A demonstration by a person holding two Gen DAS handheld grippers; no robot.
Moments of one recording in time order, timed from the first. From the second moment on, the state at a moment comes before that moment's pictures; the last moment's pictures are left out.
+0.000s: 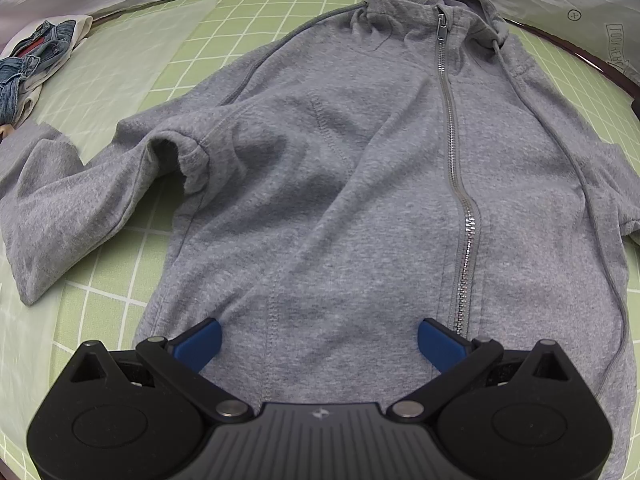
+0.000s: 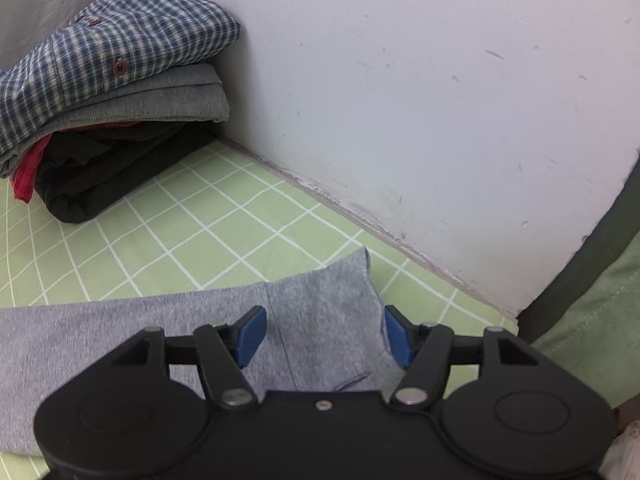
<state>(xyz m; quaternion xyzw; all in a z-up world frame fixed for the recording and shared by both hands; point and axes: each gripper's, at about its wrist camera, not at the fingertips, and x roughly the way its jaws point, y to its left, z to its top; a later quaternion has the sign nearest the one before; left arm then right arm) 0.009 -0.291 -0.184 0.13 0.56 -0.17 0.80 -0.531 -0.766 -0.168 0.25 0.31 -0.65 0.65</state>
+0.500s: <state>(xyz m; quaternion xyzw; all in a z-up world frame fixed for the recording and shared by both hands) 0.010 -0.291 -0.184 0.13 0.56 -0.17 0.80 -0.574 -0.764 -0.167 0.28 0.27 -0.64 0.66</state>
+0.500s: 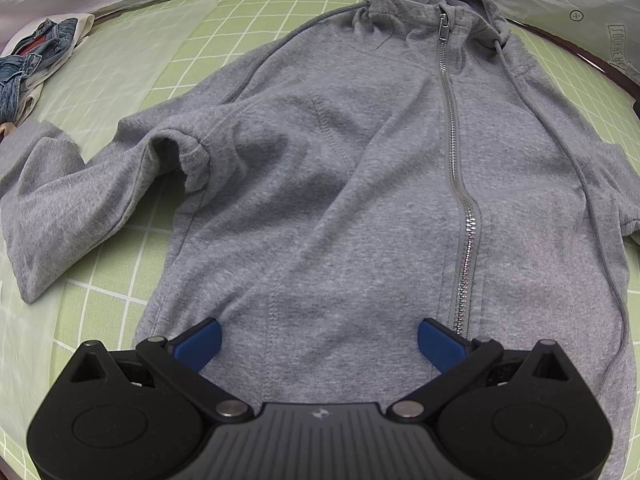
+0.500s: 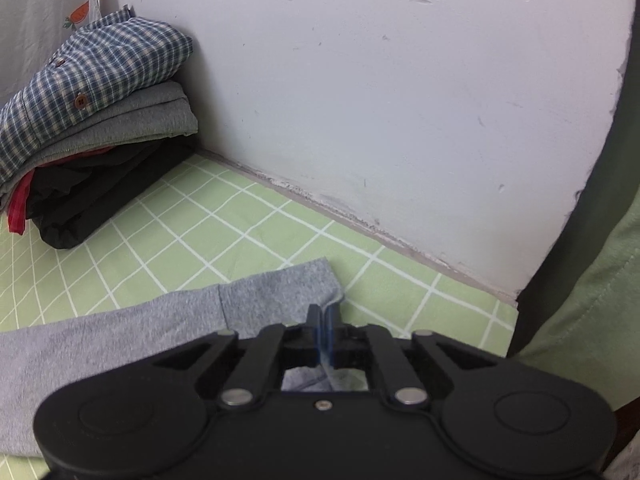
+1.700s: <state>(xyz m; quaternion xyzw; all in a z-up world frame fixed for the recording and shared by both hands) 0.010 -0.287 -0.187 0.13 0.56 -0.16 0.80 -0.581 -0.768 -0.175 0.26 0.32 -0.64 0.65</state>
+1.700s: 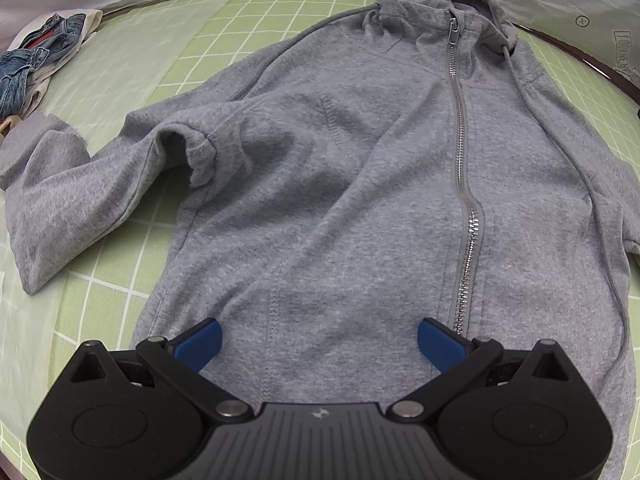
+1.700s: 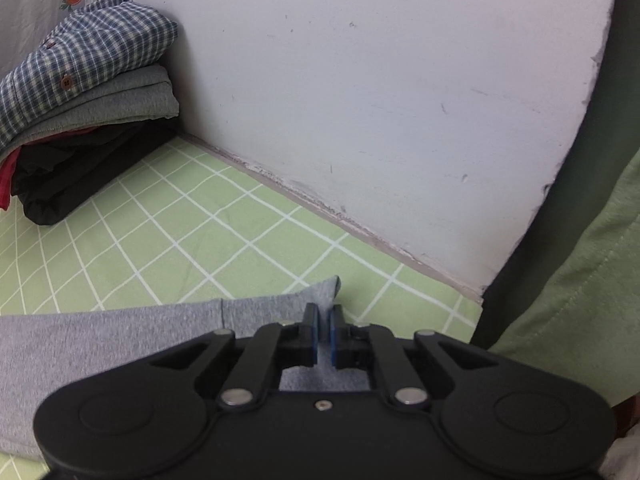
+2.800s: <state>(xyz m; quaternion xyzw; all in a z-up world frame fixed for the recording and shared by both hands) 0.011 -0.113 -0.125 0.04 0.51 -0.14 0.85 -0.264 -0.490 -0.139 0.18 0.37 -0.27 0.87</state>
